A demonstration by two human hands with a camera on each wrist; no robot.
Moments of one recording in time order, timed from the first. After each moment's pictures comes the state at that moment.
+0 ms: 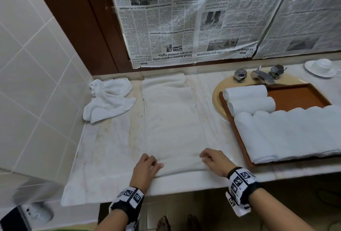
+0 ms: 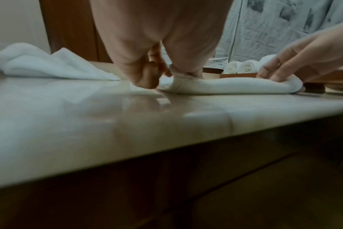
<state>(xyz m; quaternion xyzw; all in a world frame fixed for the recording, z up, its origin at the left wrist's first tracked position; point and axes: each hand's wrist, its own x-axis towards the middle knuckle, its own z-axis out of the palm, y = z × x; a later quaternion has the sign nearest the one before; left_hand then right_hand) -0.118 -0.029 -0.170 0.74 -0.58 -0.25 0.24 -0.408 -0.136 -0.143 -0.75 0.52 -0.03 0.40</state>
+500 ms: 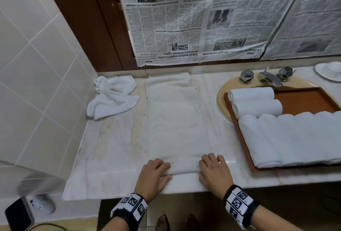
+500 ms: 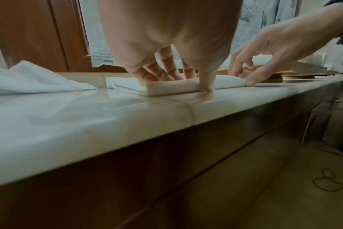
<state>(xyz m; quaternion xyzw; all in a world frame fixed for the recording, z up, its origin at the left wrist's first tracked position) -0.136 -0.011 -0.176 0.64 -0.74 -0.14 0.18 -0.392 -0.095 -0.159 -0.90 0.43 -0.03 -0.02</state>
